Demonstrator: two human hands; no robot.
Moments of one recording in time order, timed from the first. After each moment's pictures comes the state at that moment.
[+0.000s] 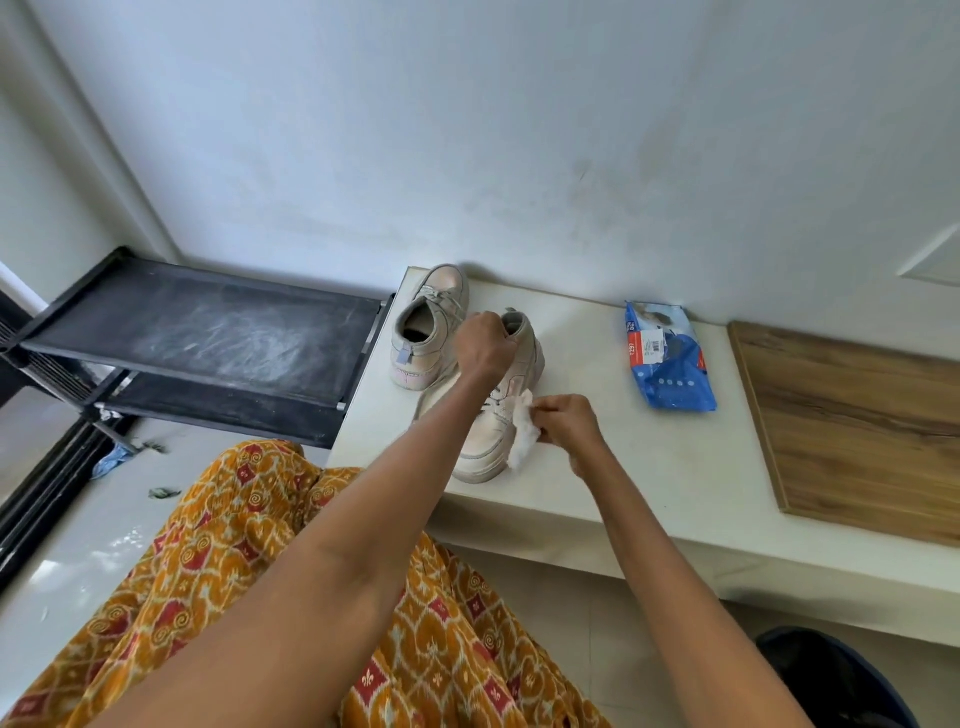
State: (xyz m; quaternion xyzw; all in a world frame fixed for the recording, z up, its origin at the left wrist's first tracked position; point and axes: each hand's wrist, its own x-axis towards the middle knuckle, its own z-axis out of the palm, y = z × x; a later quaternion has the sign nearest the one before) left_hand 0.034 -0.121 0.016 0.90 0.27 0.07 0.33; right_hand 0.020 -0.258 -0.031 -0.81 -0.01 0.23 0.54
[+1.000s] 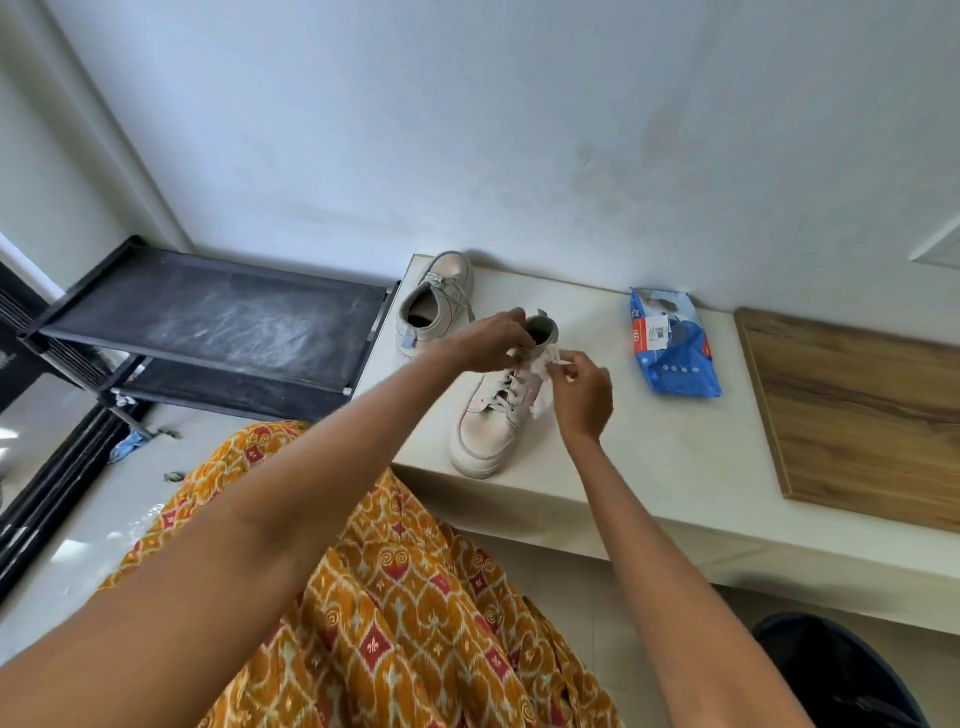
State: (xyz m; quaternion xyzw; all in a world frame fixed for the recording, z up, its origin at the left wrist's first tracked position) left_hand 0.029 -0.093 0.011 0.98 -0.11 -0.07 0.14; right_hand 0.030 -0.249 -0.046 -0.91 -0.02 -0.07 0.40
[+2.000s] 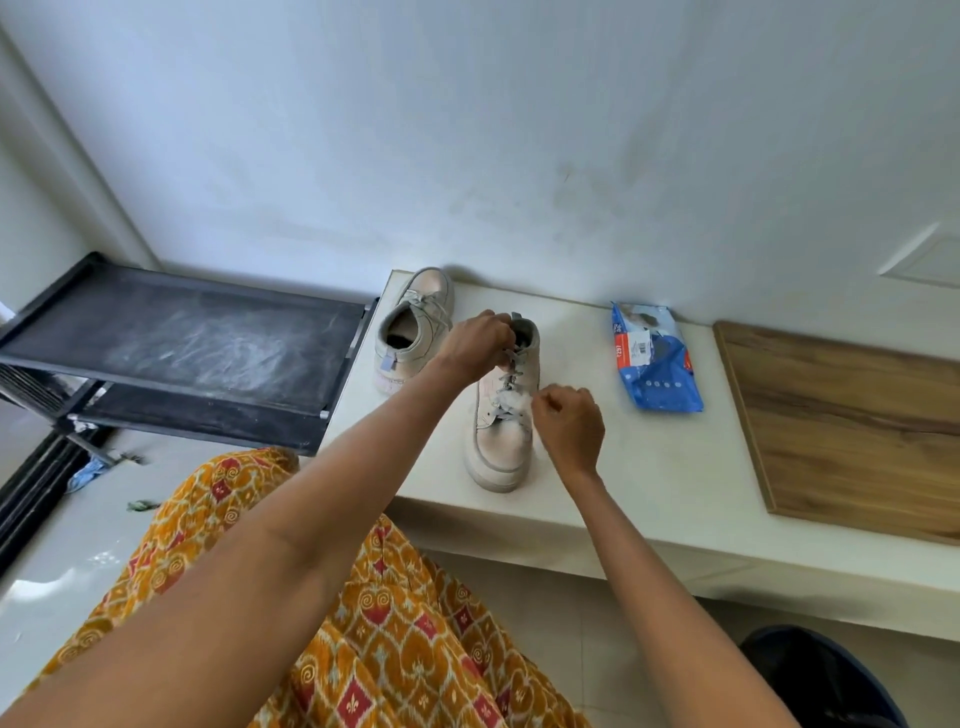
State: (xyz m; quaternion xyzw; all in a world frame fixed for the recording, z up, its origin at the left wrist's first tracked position) left_hand 0.052 -0.097 0.007 0.99 -0.05 0.03 0.13; right_hand 0.031 -0.262 -0.051 -0.94 -0.11 -0.10 0.32
